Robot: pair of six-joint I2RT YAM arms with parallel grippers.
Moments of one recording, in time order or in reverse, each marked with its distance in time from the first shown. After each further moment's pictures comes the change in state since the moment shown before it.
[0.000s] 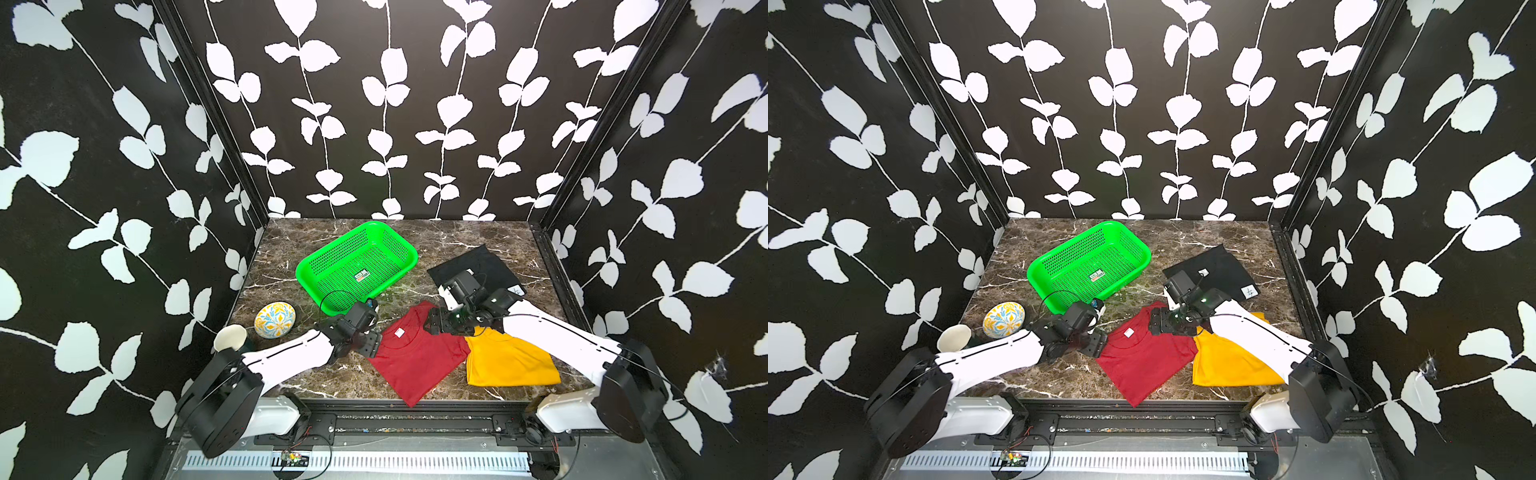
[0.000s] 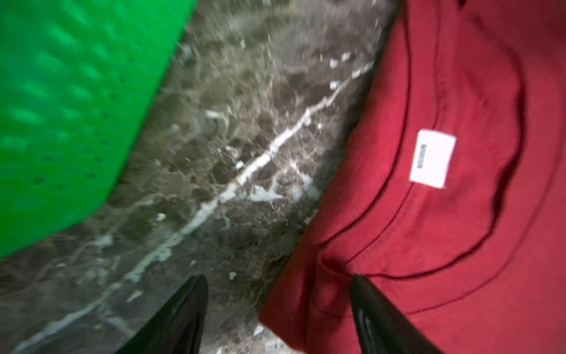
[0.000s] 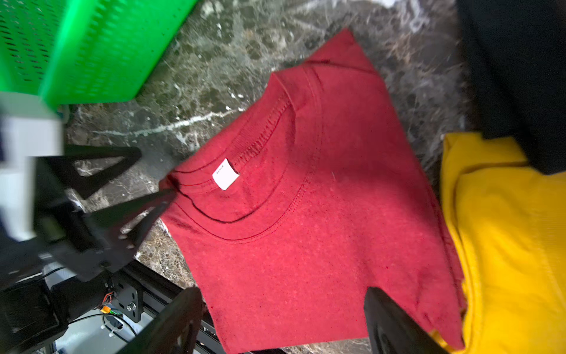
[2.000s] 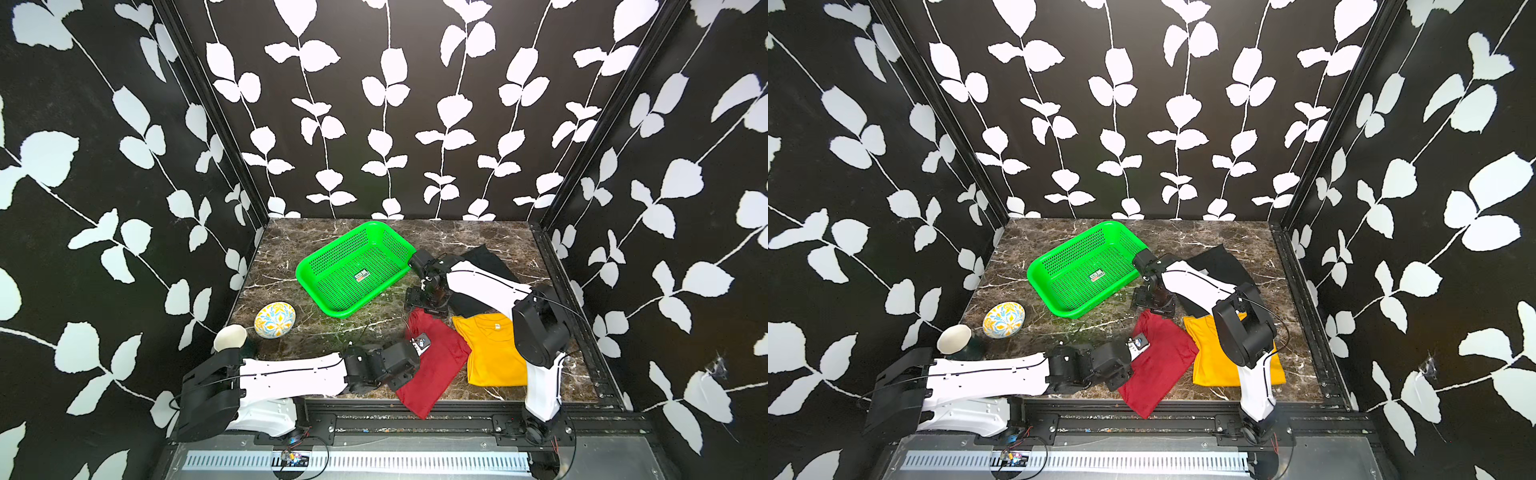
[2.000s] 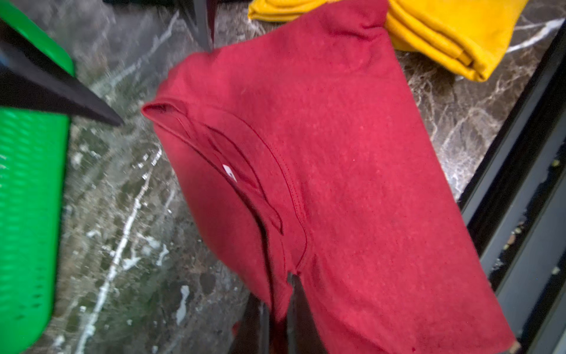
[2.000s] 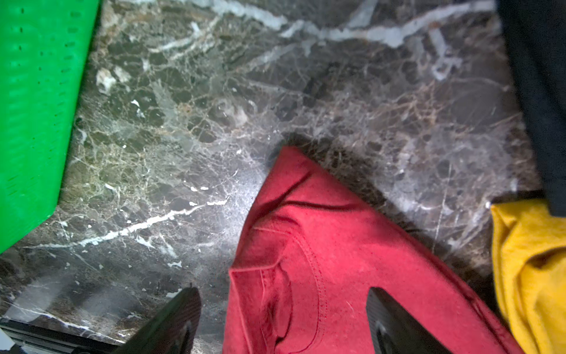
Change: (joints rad) left arm -0.576 -0.055 0.133 -0.063 -0.269 0.122; right arm -0.003 0.594 0.548 -0.262 0.050 0.182
